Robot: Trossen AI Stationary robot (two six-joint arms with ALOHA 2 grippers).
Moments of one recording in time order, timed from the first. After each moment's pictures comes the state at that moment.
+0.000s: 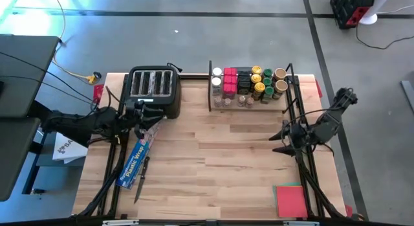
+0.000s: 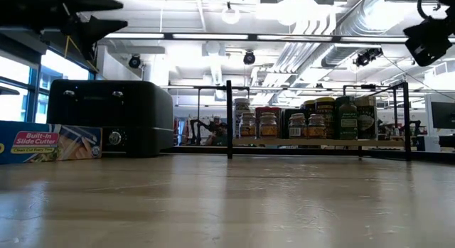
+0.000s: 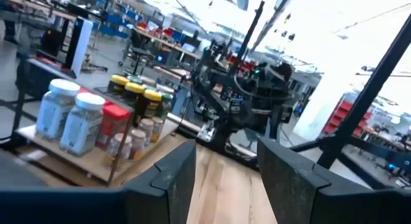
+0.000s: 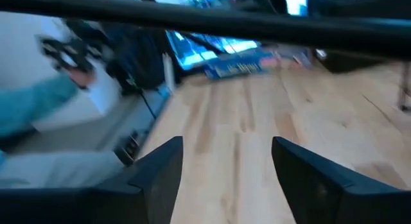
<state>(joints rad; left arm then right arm) -0.08 0.27 0.20 0.18 -0.29 -0.37 0.79 0.19 0.30 -0.36 0.58 0.46</state>
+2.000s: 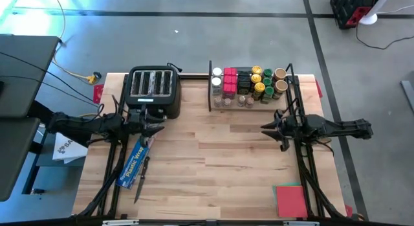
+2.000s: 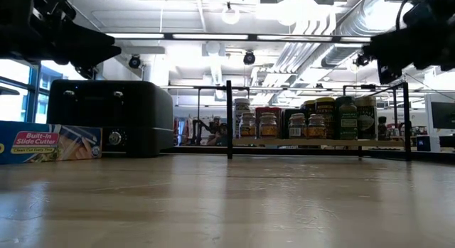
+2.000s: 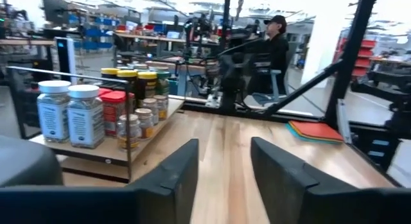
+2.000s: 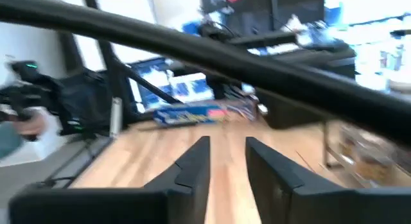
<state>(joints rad) -0.11 0.13 0.01 0.18 -0.25 -0.08 0.08 0.00 0.01 0.06 0.05 0.15</state>
